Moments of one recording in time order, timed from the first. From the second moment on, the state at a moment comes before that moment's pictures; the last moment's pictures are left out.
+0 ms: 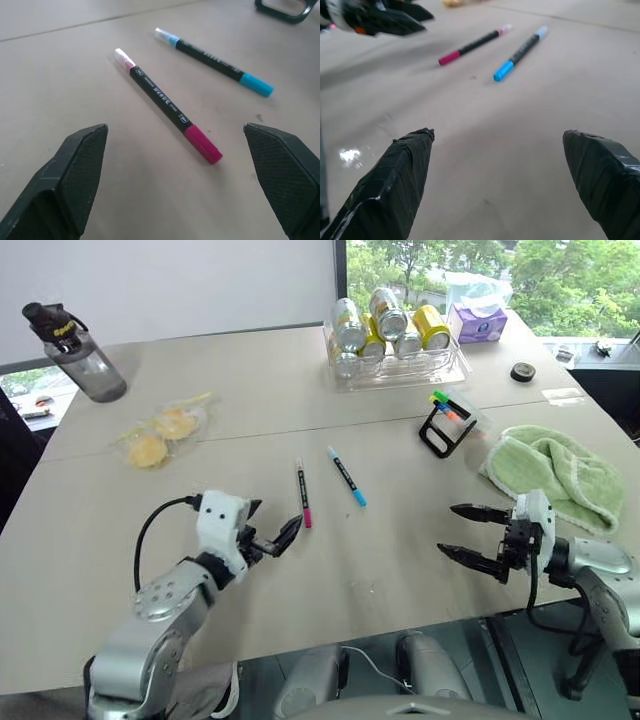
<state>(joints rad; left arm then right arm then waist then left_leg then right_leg) 0.09 0.46 0.13 -0.64 -0.45 0.76 -0.30 -0.03 -0.64 -0.09 -0.21 0.53 0.31 1.11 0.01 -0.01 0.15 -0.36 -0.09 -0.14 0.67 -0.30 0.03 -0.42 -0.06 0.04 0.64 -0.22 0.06</state>
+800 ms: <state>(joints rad) -0.33 0.20 -0.01 -0.44 -0.24 1.24 0.07 0.01 -0.66 -0.13 -0.37 0.60 0.36 1.02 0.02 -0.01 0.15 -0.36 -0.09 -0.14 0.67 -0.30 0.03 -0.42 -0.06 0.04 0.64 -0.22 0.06</state>
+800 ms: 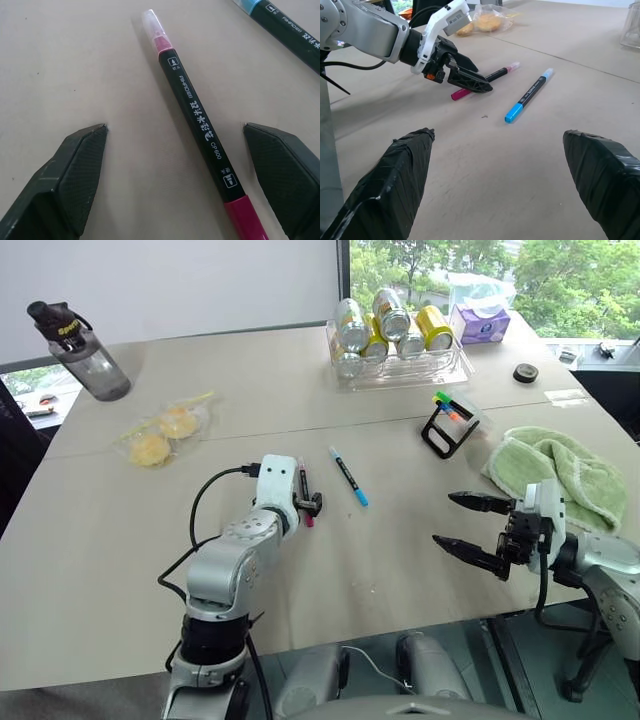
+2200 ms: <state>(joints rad) -0.14 0.22 -0.08 -0.55 -0.48 0.69 -0.48 -0.54 -0.26 -0.14 -0.23 1.05 1.13 0.33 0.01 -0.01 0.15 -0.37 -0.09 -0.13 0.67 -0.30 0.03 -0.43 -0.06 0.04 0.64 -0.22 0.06</state>
